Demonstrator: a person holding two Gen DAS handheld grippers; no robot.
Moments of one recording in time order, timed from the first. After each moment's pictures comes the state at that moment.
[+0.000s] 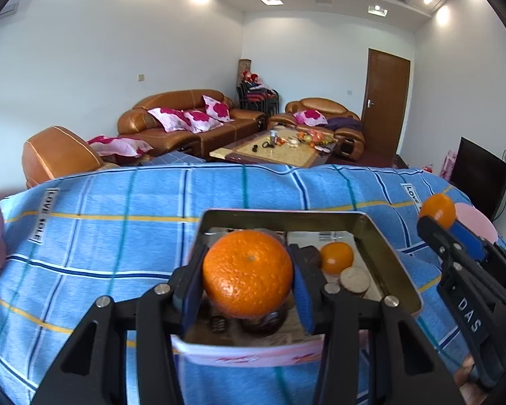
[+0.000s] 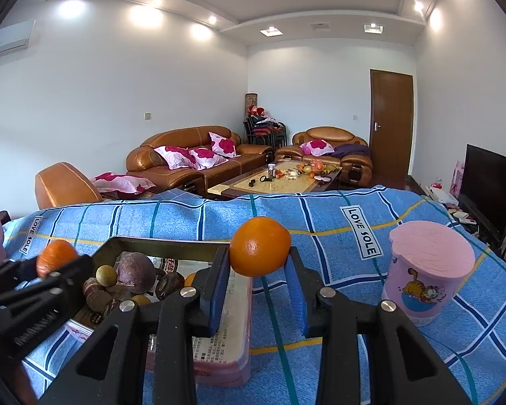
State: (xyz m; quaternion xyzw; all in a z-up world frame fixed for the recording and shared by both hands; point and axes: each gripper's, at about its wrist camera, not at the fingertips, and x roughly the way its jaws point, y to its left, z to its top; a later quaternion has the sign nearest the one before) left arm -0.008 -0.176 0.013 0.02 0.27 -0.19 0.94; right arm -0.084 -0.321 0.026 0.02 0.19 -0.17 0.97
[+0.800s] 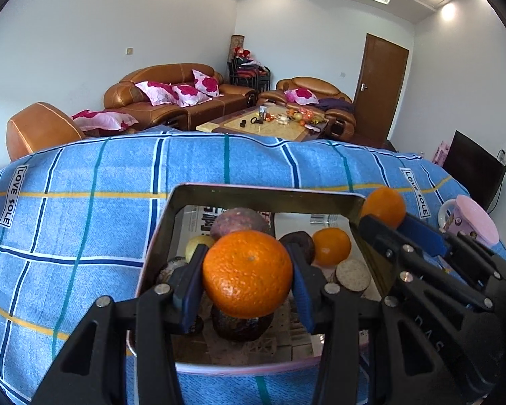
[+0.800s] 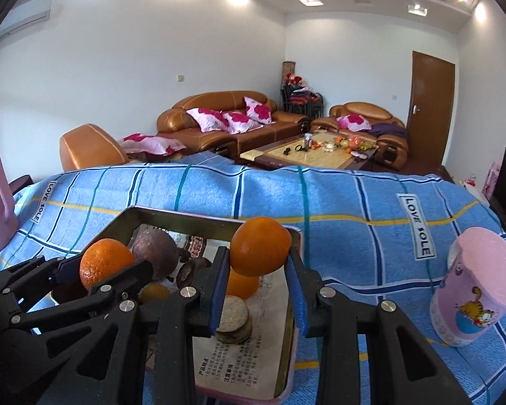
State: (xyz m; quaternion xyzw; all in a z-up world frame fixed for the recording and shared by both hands) left arm 0.013 -0.191 -0.008 0.00 0.33 -0.21 0.92; right arm -0.030 -0.314 0.009 0.01 0.27 -0.08 0.96
